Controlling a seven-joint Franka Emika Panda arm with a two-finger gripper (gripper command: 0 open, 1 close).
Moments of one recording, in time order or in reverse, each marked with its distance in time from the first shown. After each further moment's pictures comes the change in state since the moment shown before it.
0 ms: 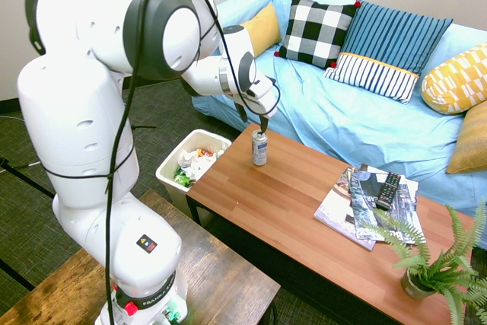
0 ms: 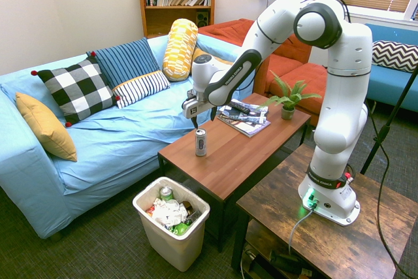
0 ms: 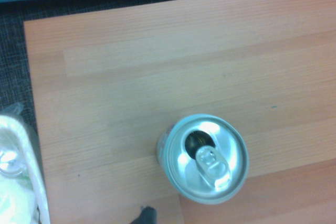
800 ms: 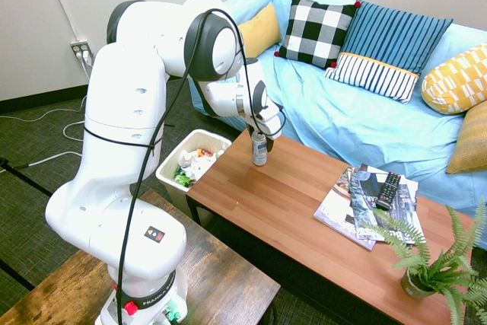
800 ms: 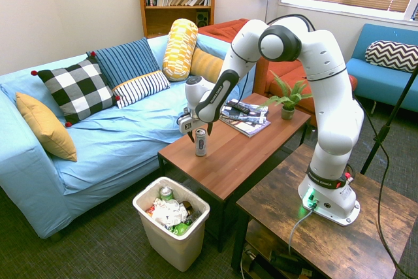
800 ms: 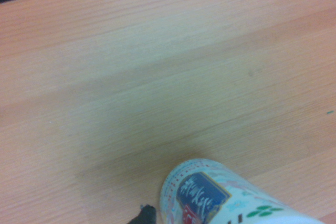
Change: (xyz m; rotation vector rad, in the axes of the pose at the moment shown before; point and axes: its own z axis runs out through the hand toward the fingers) arm 0.007 -0.026 0.119 -0.073 -0.039 0.095
